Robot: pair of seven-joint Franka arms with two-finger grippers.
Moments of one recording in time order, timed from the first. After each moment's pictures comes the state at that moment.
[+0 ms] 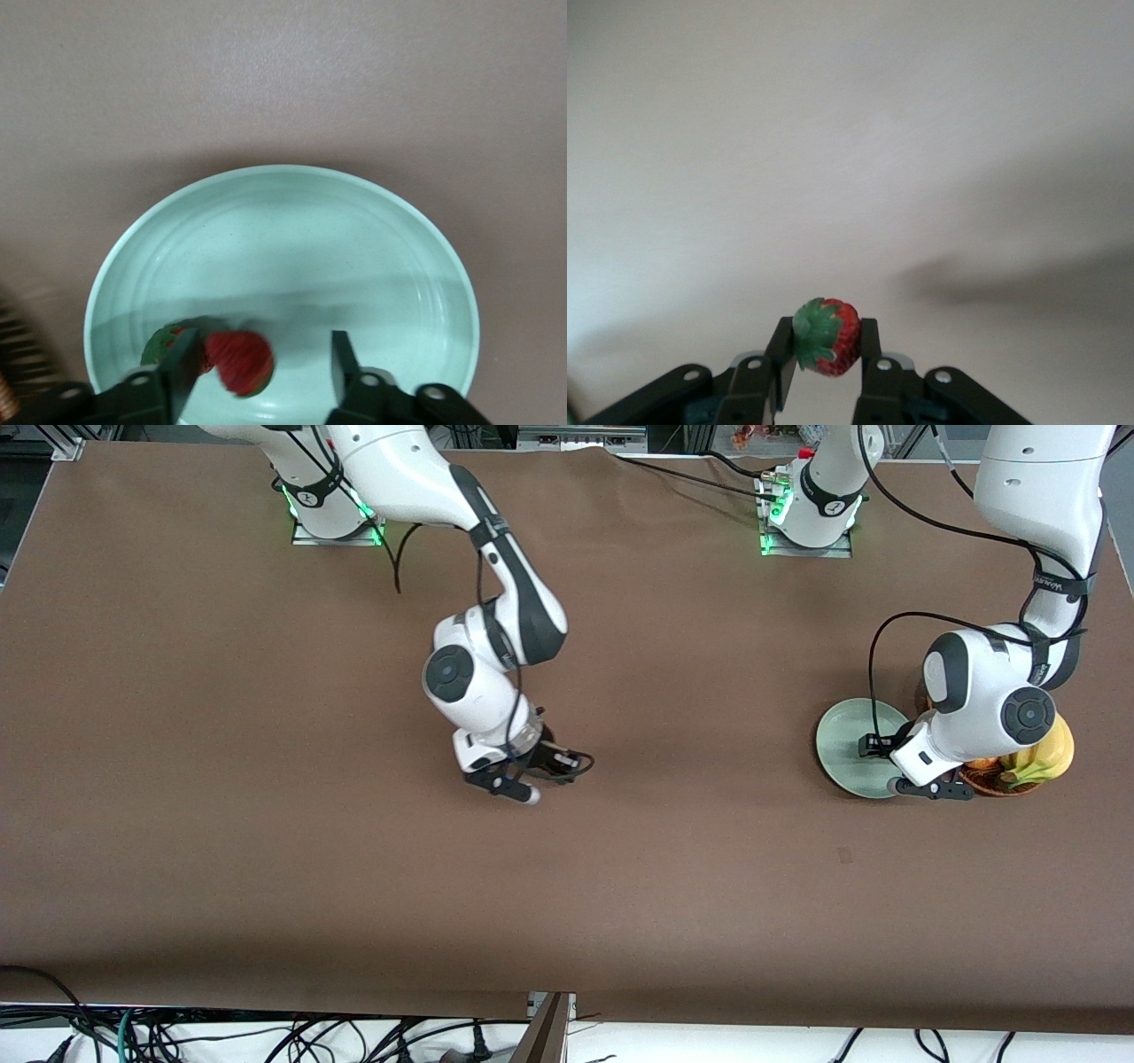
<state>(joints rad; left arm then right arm) -0.06 0.45 0.16 -2.02 -0.09 2.30 0.24 0.95 0.86 -0.32 -1.38 0.75 2.51 0.67</state>
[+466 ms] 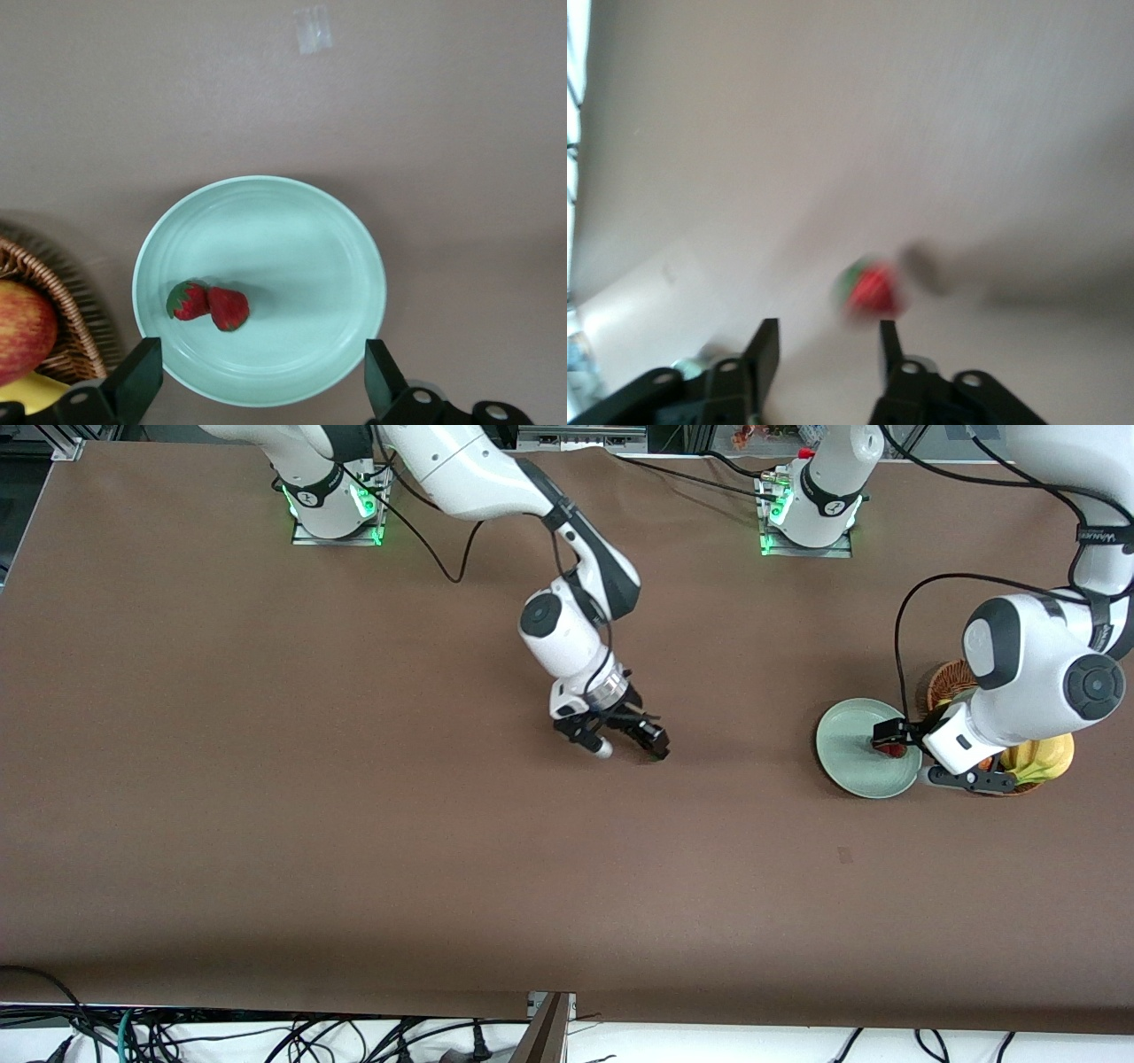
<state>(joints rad) -0.06 0.29 0.14 -1.99 -0.09 2.13 0.21 1.06 1.00 -0.18 -1.25 0.75 2.89 1.10</state>
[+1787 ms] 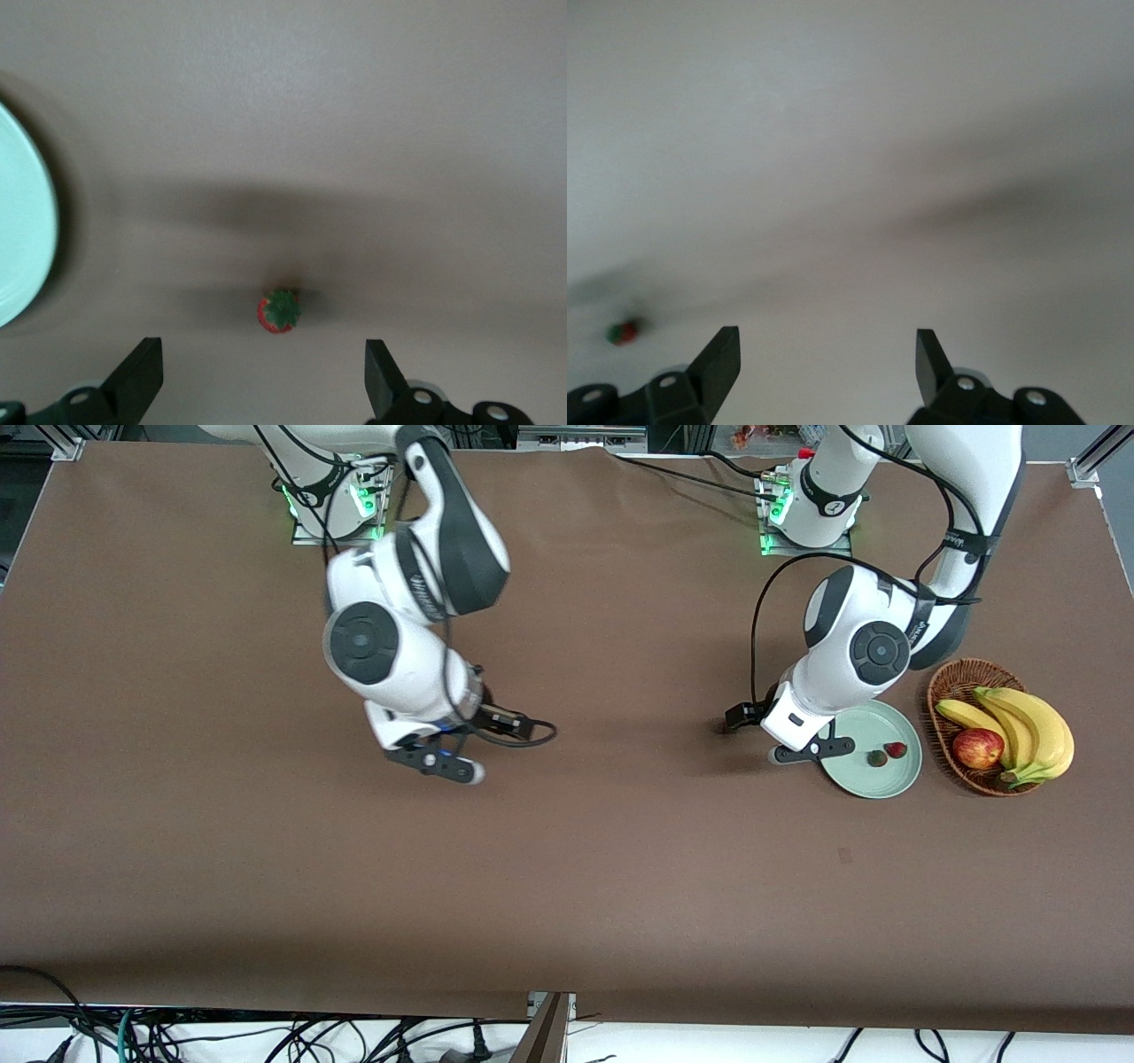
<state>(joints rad) -0.09 0.30 -0.23 -2.12 -0.09 2.32 -0.43 1.00 0.69 -0.77 -1.20 0.66 1.62 0.54</state>
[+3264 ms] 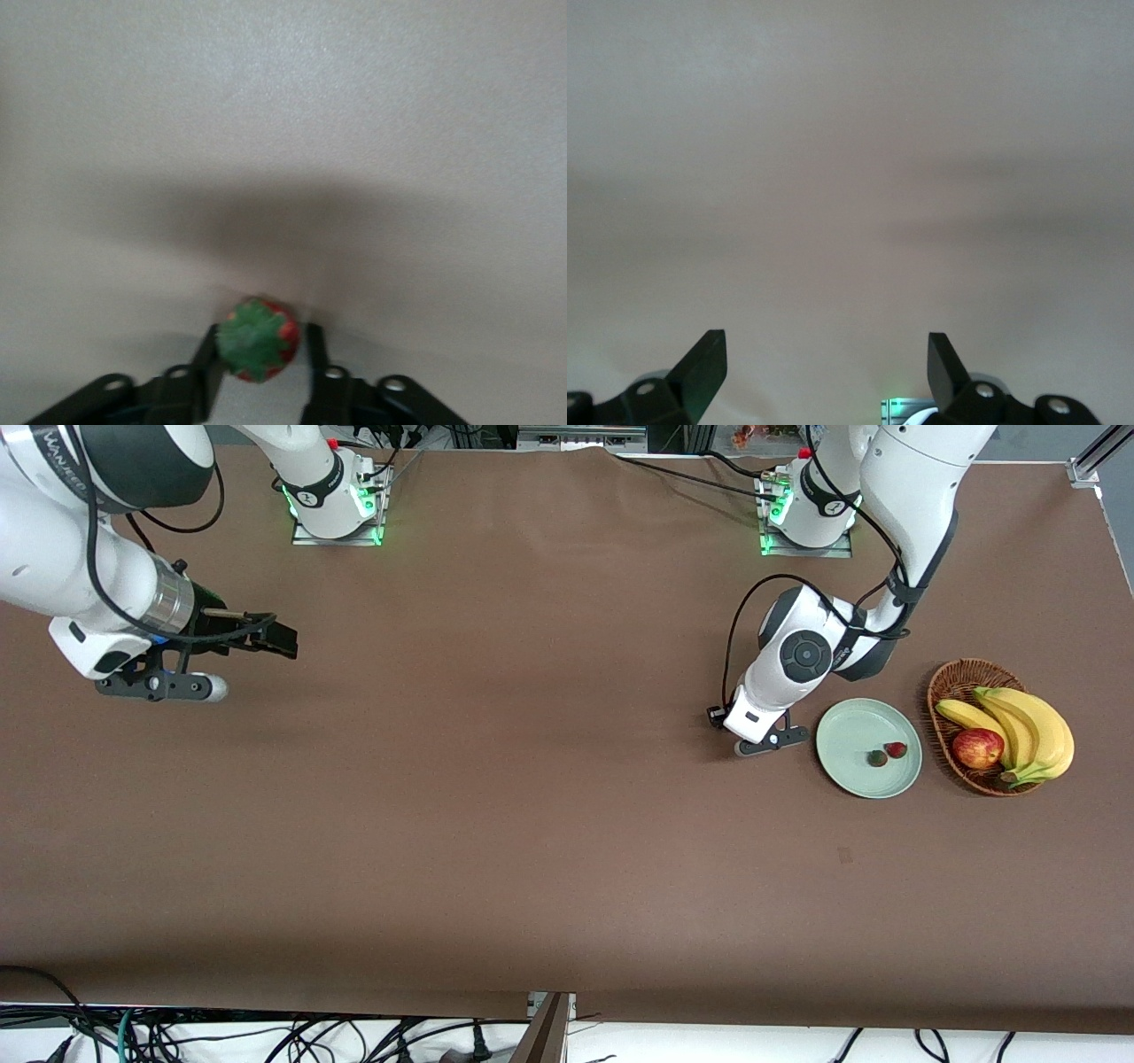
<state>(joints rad) -0.11 0.44 -0.27 -2.23 0.06 2.55 -0.68 0.24 0.10 -0.04 -1.63 0.08 1.55 0.25</state>
